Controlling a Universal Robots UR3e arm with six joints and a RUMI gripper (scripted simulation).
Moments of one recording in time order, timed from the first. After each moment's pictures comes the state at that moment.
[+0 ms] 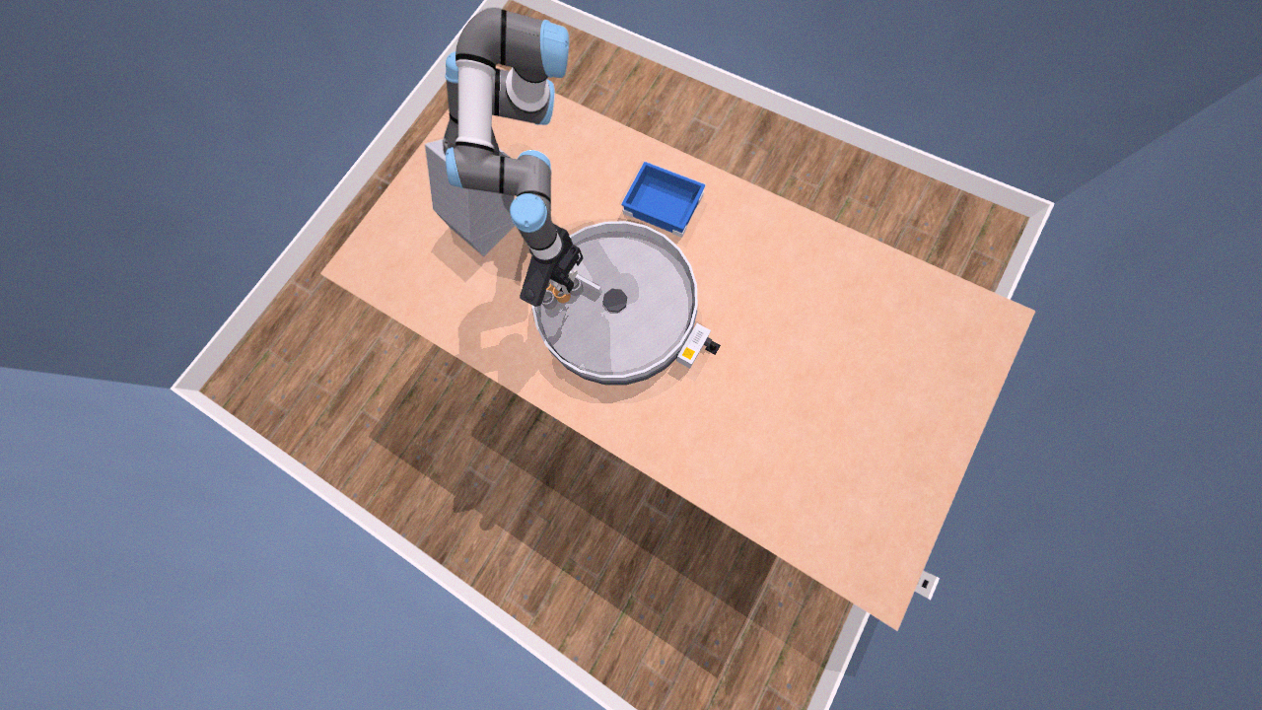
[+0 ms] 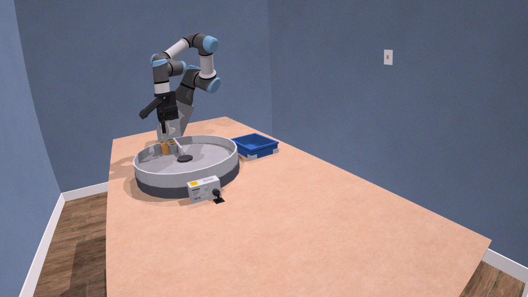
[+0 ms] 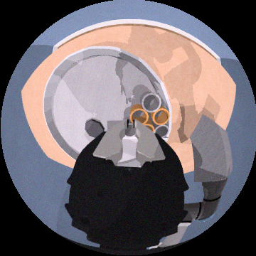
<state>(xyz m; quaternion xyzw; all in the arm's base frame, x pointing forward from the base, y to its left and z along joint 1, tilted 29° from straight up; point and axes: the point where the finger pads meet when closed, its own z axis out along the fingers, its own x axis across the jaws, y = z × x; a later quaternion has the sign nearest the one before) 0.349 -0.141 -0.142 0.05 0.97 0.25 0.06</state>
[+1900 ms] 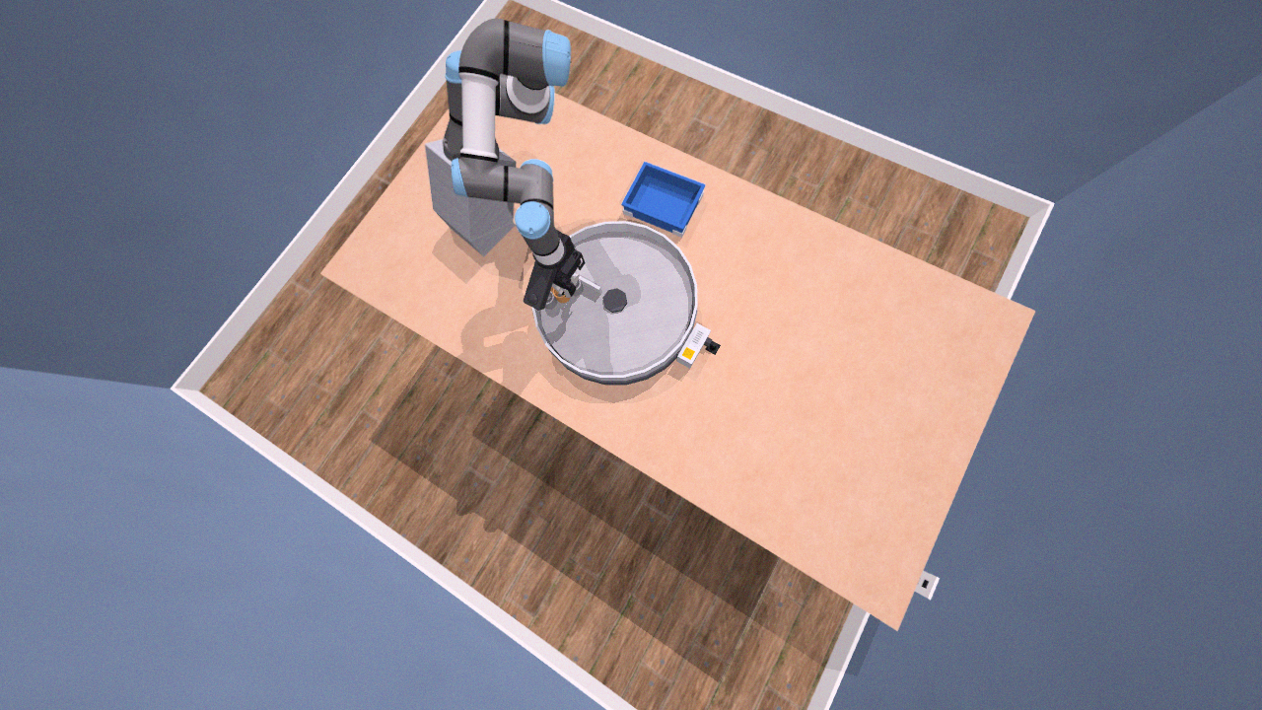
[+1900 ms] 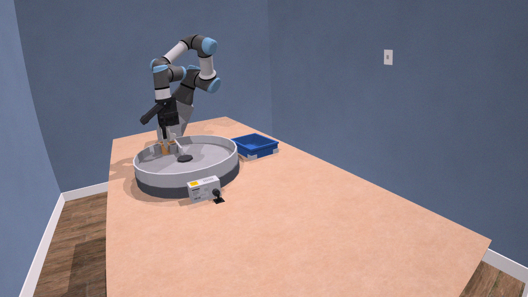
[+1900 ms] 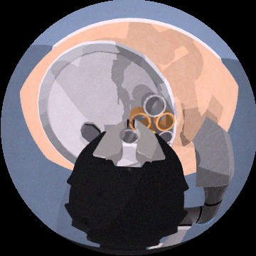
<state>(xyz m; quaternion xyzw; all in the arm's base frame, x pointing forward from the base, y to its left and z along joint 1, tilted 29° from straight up) 0.352 -0.129 -0.163 0.05 0.97 0.25 0.06</state>
